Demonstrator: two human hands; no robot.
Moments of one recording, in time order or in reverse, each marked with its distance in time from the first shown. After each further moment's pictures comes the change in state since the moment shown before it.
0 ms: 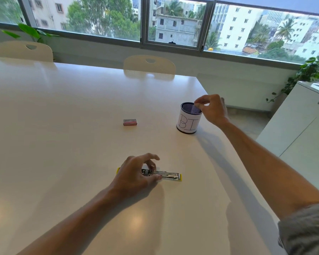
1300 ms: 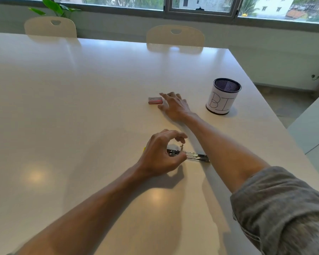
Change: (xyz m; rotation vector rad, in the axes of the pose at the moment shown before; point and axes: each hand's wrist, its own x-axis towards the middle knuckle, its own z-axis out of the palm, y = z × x) left_hand 0.008 0.003 -0.014 -0.012 0.030 0.213; right_hand -0.037 -0.072 0.193 -0.209 -0.526 -0.233
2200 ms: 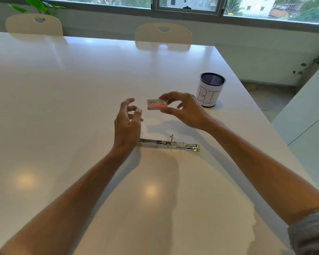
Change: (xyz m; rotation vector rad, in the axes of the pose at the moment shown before) left_hand 0.017 -0.015 -0.030 -0.299 0.474 -0.388; right_hand -0.117 -0.010 -0.075 0.412 0.135 -0.224
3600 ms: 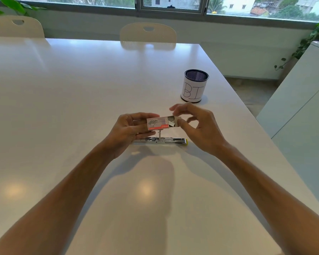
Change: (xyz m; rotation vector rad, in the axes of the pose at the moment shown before) left_hand -0.013 0.012 -0.009 -0.451 -0.705 -0.210; right_hand -0.096 -0.025 -0.019 0.097 0.247 -0.020
